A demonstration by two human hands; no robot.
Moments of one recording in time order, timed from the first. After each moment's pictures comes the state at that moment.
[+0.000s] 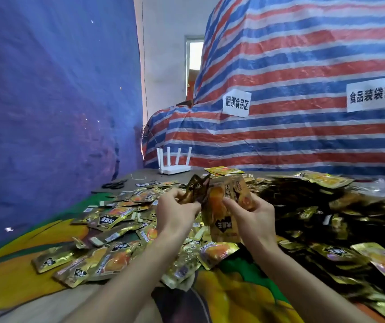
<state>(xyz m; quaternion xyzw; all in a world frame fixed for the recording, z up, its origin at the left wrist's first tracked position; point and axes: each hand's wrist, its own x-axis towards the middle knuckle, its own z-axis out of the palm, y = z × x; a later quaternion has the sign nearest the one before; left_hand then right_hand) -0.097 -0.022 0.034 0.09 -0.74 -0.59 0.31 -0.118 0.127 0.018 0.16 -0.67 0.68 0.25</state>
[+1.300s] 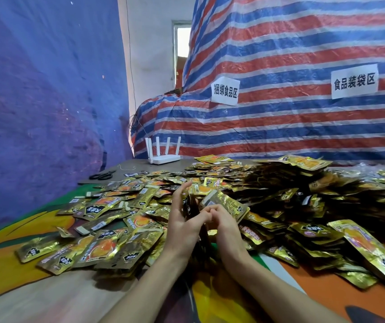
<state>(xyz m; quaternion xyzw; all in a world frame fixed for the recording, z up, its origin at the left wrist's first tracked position) -0.103 0.015 -0.032 -0.14 -0.59 -0.76 0.22 -0.104 0.118 -0.028 0.15 -0.67 0.72 0.08</state>
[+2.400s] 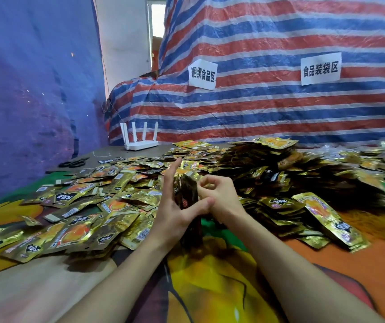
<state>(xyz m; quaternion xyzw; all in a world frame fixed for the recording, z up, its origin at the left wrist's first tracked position) -0.079 0.034 -0.027 -0.22 -0.68 -0.67 0.23 -0.111 0.160 -0.002 0.18 -0.74 0.64 0.11</state>
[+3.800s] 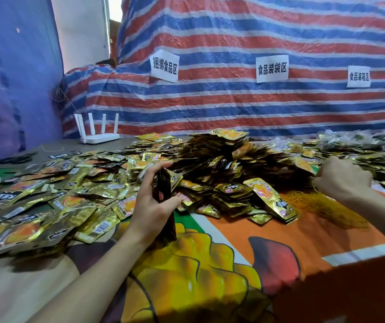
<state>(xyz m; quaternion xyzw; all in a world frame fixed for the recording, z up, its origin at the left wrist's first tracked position) -0.059 0.069 -0.022 -0.27 -0.67 -0.66 0.22 -0.057 0.441 0.035 -0.28 -0.92 0.01 0.26</state>
